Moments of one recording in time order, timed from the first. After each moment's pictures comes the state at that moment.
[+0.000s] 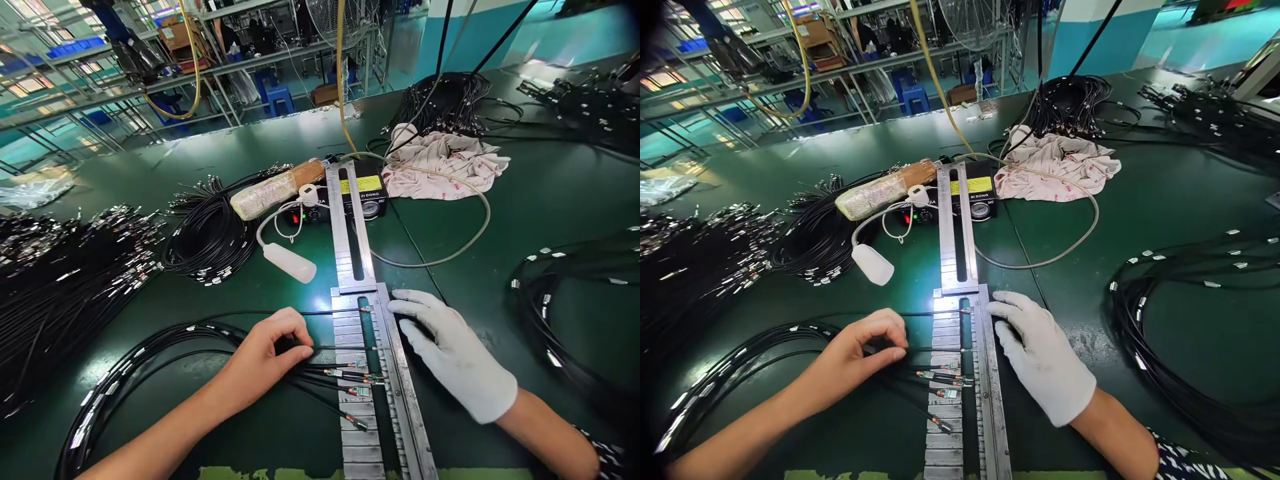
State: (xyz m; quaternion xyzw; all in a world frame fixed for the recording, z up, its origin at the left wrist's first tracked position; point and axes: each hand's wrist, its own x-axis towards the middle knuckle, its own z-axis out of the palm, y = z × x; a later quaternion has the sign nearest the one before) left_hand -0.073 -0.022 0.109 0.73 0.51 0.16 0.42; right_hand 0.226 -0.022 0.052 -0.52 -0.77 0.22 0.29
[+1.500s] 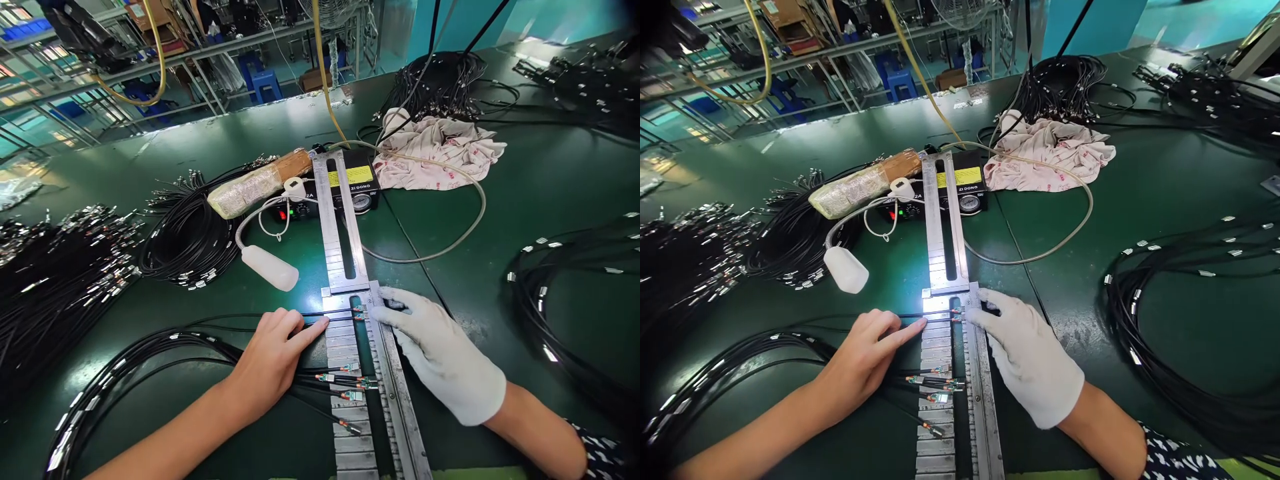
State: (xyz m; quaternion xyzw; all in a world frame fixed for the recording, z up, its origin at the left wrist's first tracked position) left_hand -0.068 -0.021 0.078 0.90 0.40 0.14 0.10; right_hand 0.223 -0.023 0.057 -0.47 -0.82 0.18 0.27
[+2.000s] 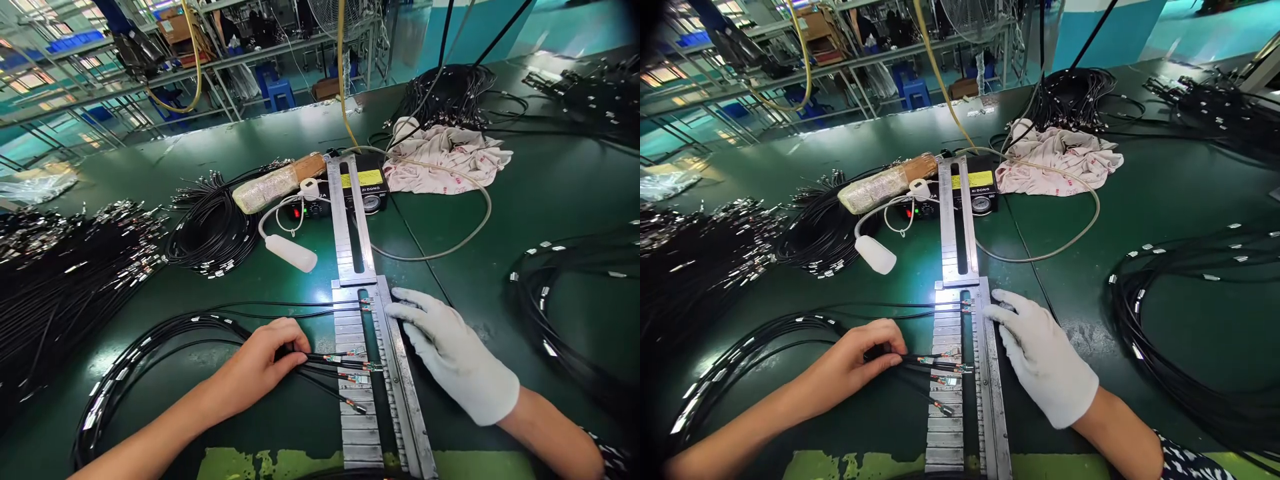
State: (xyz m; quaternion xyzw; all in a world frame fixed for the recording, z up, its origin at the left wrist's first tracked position) left_hand -0.085 -0.039 0.115 0.76 0.50 0.07 0.41; right_hand 0.233 -0.038 0.047 -0.48 -0.81 0.17 0.28
